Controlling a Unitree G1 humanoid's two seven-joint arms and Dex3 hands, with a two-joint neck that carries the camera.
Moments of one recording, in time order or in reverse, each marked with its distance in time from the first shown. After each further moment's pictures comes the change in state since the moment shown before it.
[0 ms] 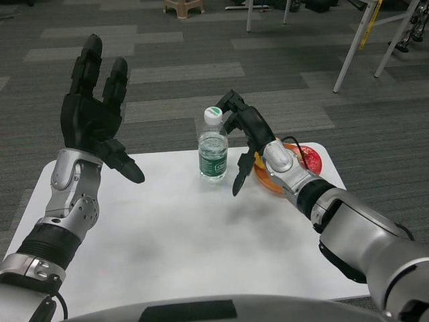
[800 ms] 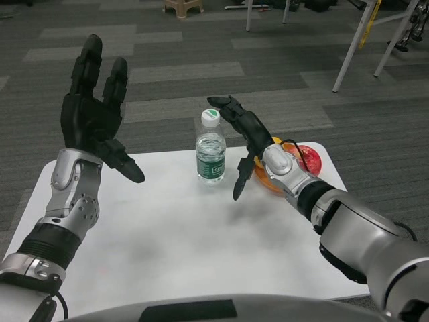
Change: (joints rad) left arm 0.000 -0.001 -0.001 0.001 0.000 0.000 0.000; right arm -0.004 0.003 0.043 0.025 0.000 0.003 0.004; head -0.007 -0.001
